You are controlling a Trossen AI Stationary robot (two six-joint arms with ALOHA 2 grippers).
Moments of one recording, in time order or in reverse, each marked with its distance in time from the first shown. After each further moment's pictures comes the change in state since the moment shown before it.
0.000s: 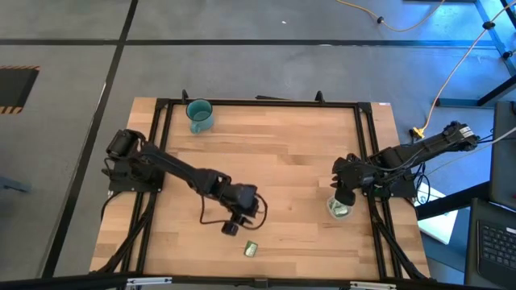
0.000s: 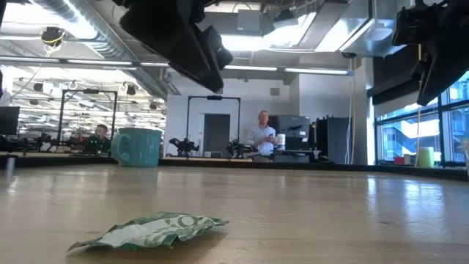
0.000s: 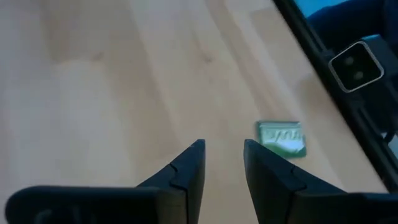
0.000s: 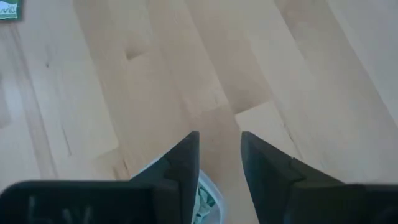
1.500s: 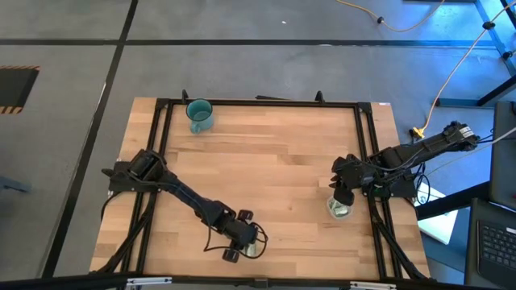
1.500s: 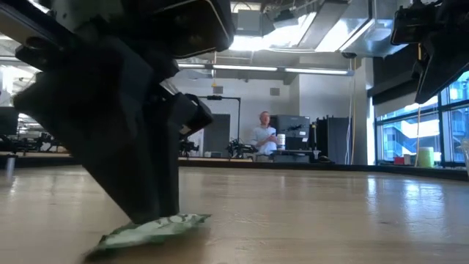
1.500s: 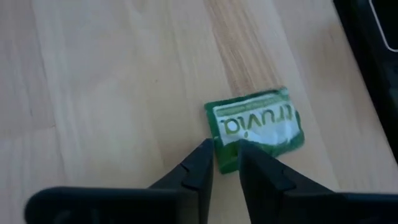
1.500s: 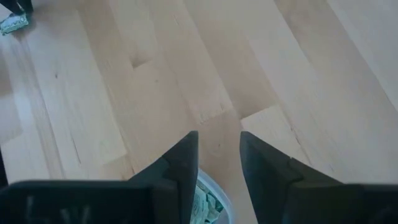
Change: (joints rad) left arm -0.204 0.295 0.046 0.060 -0.124 -0.260; right arm 0.000 0.001 -0.001 0.026 -0.001 0.035
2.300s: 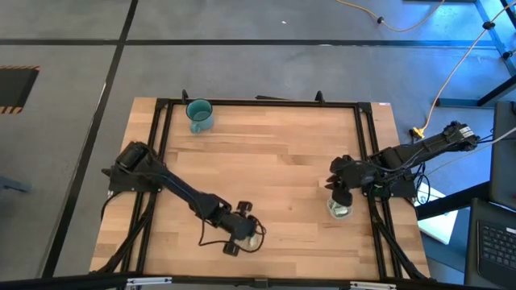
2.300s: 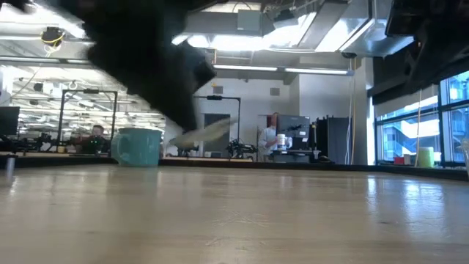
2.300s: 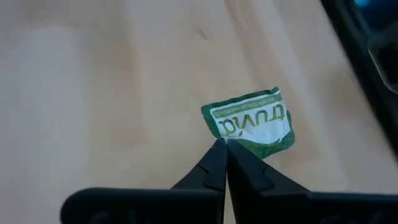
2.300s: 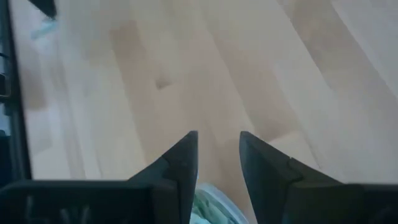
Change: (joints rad) left arm 0.028 -0.149 -0.010 -0.022 -0.131 0.061; right arm 0.000 0.000 0.000 0.104 -0.001 -0.033
